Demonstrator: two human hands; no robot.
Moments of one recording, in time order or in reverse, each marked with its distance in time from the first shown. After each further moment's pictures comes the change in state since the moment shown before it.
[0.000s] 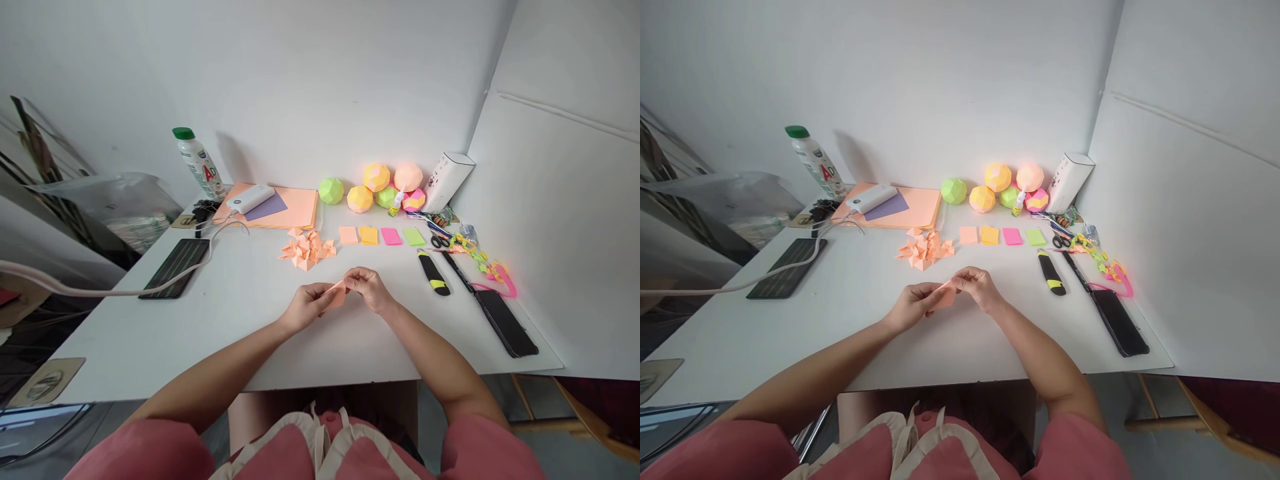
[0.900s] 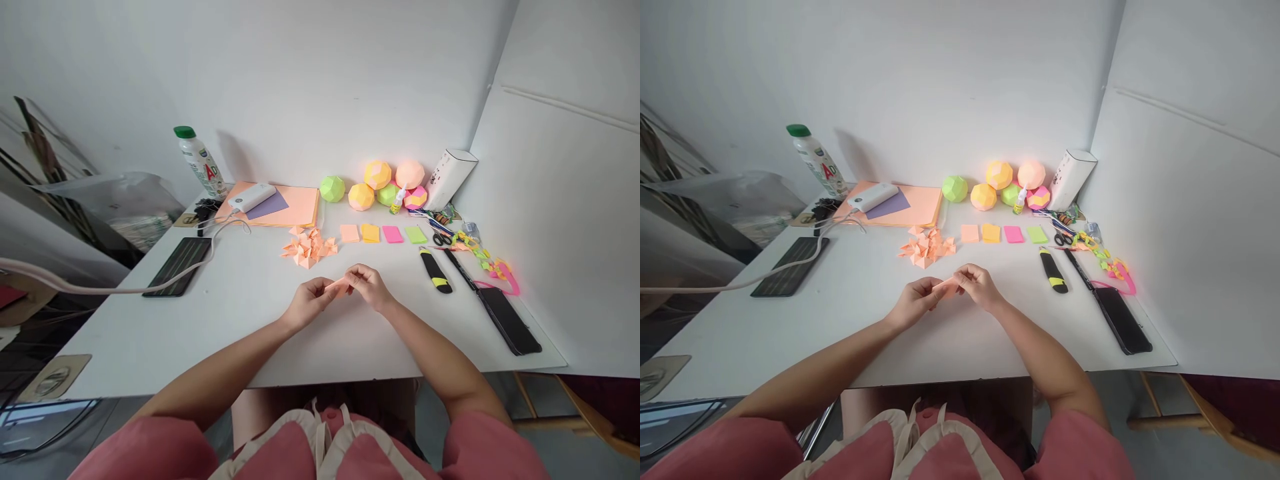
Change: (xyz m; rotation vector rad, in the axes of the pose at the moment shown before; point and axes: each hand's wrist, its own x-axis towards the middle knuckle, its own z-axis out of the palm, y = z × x) left_hand 0.003 -0.007 -0.001 0.019 0.102 -0.039; right_hand -0.002 0.001 0.003 -0.153 -0.010 -0.084
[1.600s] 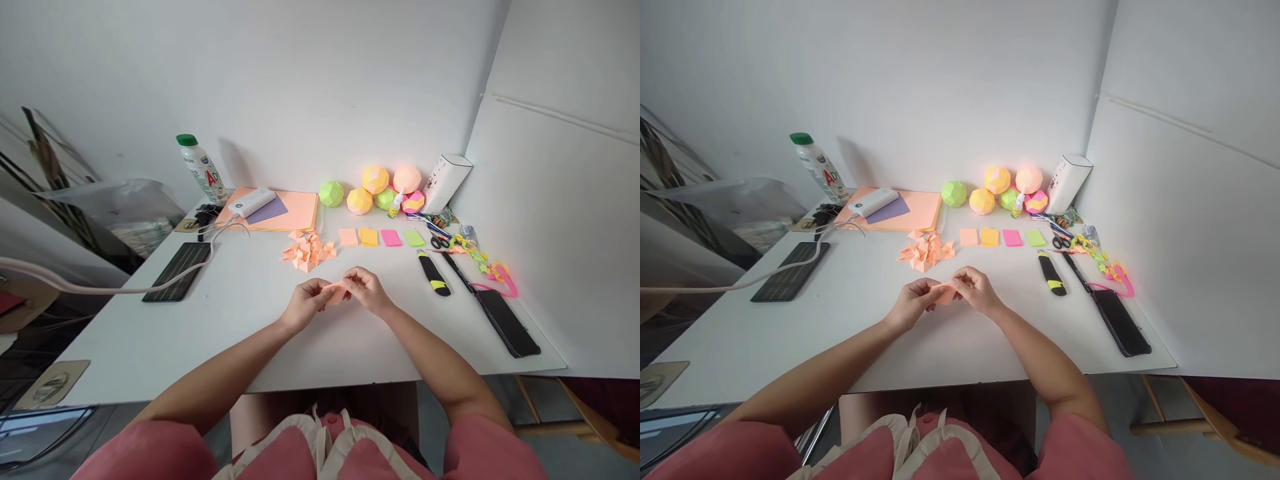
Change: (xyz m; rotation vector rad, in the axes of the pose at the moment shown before) left_hand 0.005 -0.003 -0.001 -0.195 0.025 -0.025; right_hand -0.004 -0.005 0.003 -0.025 -0.018 -0.041
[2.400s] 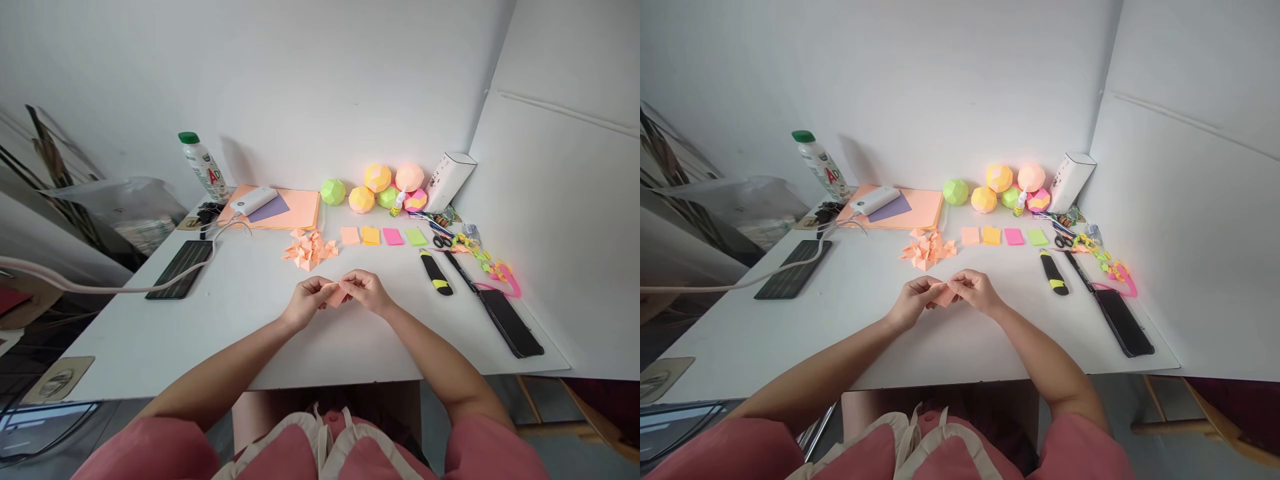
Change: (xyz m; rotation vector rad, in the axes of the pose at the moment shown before) left_hand -0.001 0.009 0.002 -0.076 -0.004 0.019; right_hand 0.000 0.003 0.002 0.007 -0.049 0.041
